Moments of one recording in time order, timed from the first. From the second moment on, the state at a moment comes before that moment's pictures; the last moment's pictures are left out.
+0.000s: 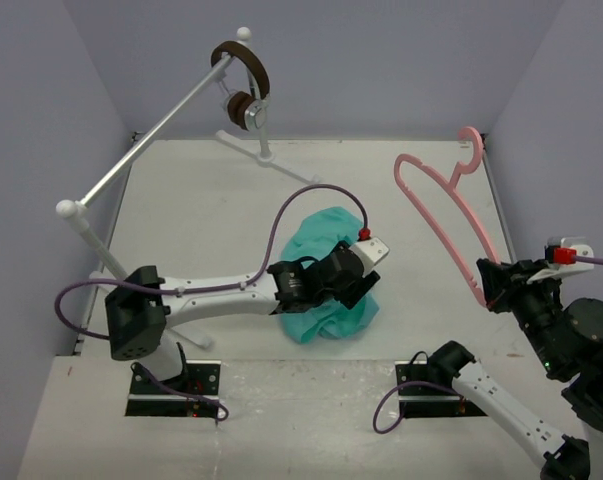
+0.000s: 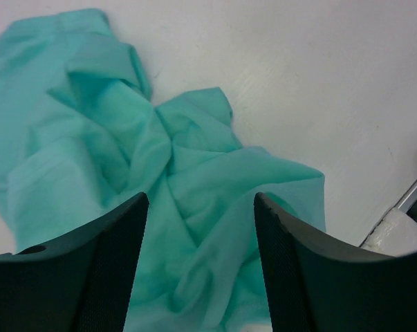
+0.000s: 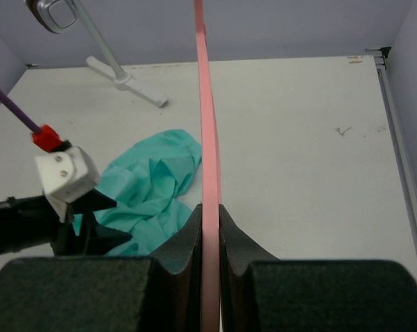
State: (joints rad) left arm -1.22 1.63 1.19 -0.24 -0.33 -0.20; right arm 0.61 0.40 1.29 -1.06 0.42 0.24
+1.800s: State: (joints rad) left arm -1.05 1.32 0.88 -0.31 -0.53 -0.54; right arm 0.61 0.42 1.24 -1.06 0.01 0.22
